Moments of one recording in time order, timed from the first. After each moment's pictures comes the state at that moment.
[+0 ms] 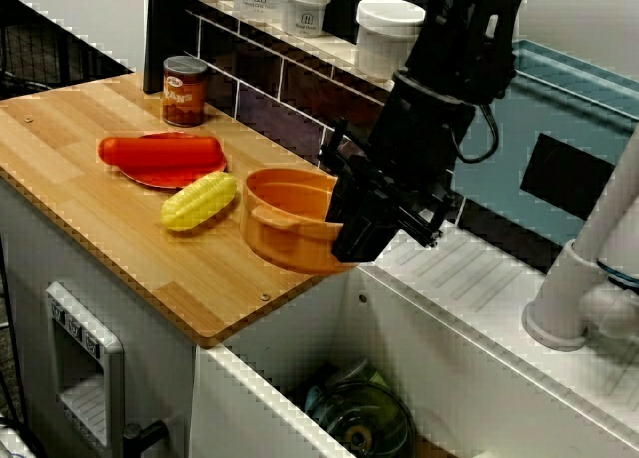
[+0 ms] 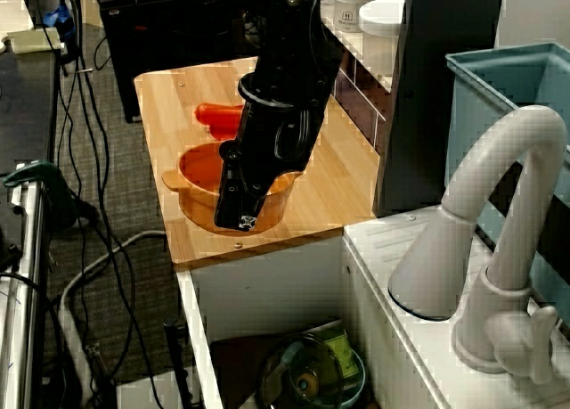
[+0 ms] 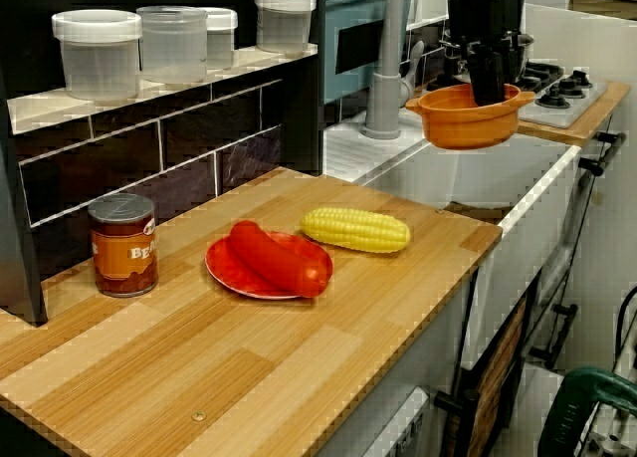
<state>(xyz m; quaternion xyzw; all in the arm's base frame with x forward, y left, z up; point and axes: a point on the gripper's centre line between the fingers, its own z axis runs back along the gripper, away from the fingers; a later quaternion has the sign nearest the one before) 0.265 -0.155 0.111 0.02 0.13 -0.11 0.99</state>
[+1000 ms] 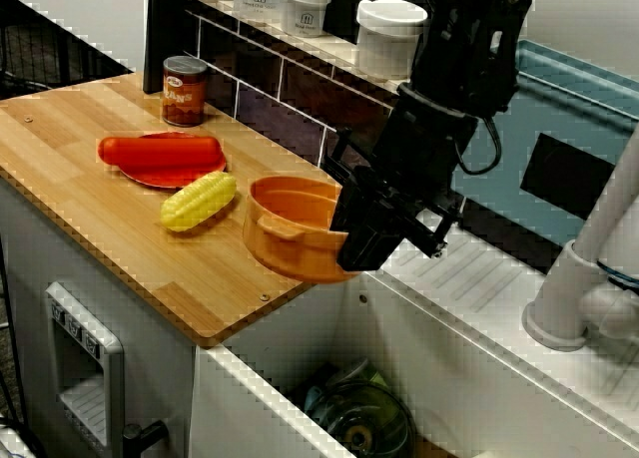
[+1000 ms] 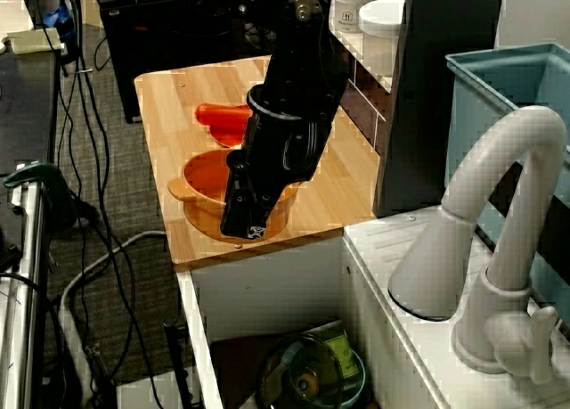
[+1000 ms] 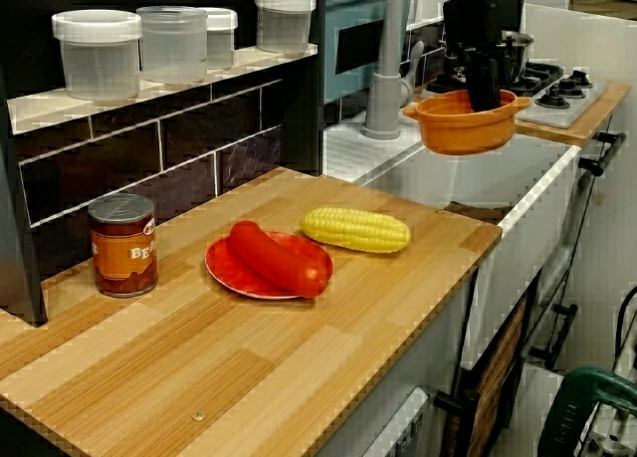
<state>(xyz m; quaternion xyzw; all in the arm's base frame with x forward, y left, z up) 0.270 -0.158 0.106 0.02 0.13 -0.09 0.99</state>
